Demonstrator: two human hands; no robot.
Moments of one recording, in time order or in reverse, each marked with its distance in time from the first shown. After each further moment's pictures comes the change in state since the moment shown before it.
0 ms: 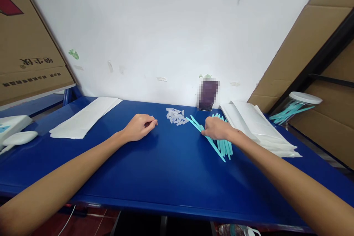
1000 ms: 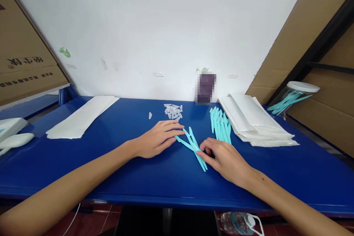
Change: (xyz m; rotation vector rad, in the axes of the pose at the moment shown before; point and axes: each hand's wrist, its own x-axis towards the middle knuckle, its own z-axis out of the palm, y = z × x) left_hand 0.001 0.064 0.016 -0.131 -0.327 0.264; right_hand -0.109 -0.025 0.049 0.364 0.202 -0.247
